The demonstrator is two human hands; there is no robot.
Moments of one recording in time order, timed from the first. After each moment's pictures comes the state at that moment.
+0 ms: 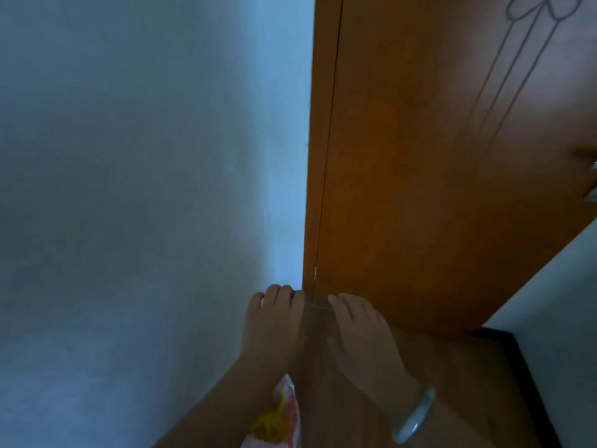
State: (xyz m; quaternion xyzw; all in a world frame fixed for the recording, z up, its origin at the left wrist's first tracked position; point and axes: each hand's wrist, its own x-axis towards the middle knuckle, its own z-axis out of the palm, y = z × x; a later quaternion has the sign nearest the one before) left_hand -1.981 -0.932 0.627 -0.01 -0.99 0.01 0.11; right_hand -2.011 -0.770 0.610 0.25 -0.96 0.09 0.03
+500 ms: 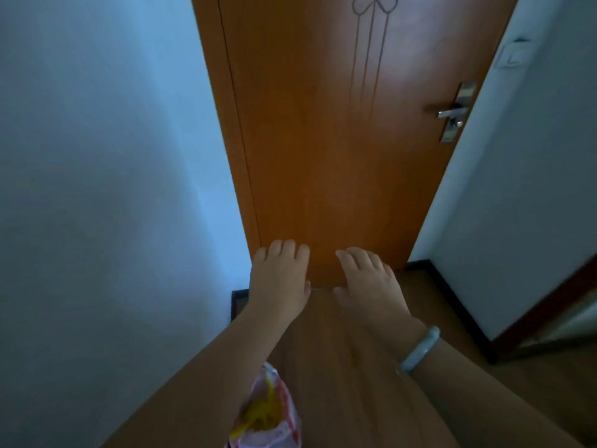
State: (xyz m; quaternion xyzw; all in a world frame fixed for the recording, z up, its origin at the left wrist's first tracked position) left_hand -1.970 -0.889 0.679 -0.18 -0.97 0.00 0.15; right_hand -1.947 -0.733 0.664 0.06 -0.99 0.09 0.09
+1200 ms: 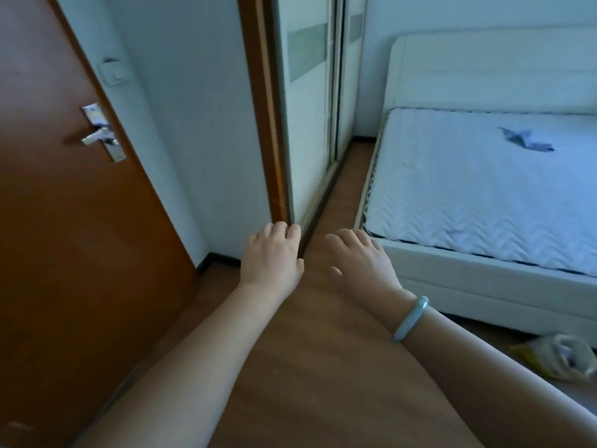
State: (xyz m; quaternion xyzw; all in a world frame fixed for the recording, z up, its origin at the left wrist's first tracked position) left_hand -1.770 -0.602 0.713 -0.63 -0.76 -0.05 0.14; right_hand -1.624 -0.537 0.686 -0.39 -0.90 -0.01 0.16
